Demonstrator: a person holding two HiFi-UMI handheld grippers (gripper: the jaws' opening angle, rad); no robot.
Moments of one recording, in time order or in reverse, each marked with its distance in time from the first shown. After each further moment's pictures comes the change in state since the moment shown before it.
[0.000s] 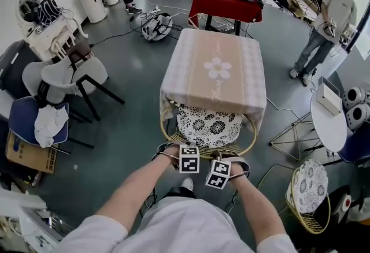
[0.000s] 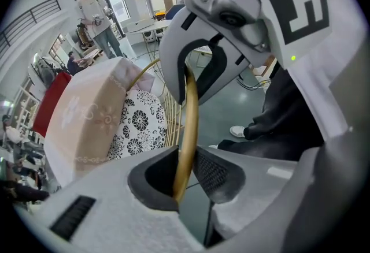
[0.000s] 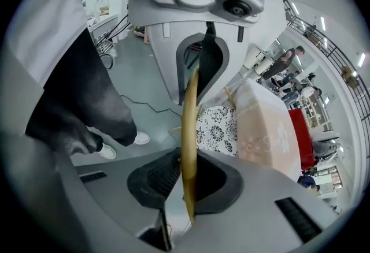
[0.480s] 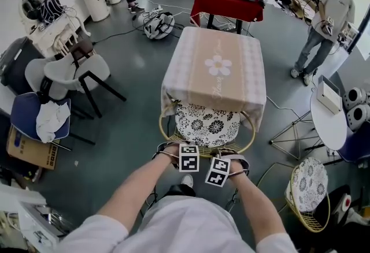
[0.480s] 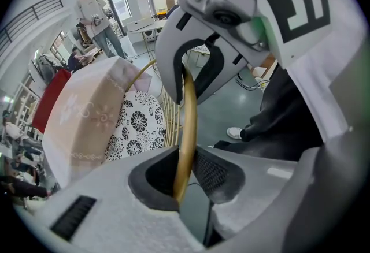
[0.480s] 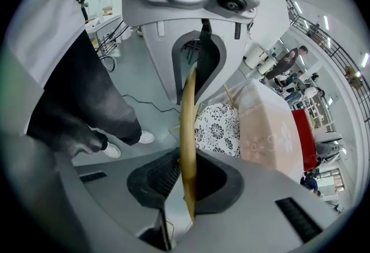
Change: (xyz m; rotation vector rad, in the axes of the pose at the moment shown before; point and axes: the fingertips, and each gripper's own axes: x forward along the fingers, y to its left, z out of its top) left arm -0.001 -0.026 0.006 -0.025 0.002 -0.006; right arm -0.009 0.020 -0.003 -0.016 0.003 0.027
